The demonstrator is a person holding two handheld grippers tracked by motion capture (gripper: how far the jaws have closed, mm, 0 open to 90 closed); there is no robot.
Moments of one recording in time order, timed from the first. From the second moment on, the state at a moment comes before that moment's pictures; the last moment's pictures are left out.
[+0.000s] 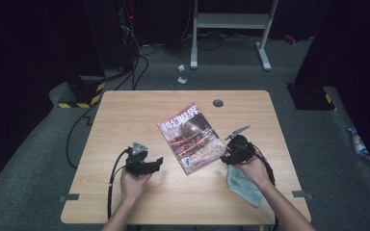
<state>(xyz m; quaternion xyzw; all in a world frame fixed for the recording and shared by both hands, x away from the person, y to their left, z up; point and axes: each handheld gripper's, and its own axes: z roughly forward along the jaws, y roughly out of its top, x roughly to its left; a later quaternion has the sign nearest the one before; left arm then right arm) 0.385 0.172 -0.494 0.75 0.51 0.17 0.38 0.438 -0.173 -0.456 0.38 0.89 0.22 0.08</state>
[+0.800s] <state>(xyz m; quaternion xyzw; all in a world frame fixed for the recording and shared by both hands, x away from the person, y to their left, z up) 0.417 0.086 -0.508 0.79 0.52 0.13 0.30 0.444 -0.205 -0.487 0.40 0.90 0.17 0.07</state>
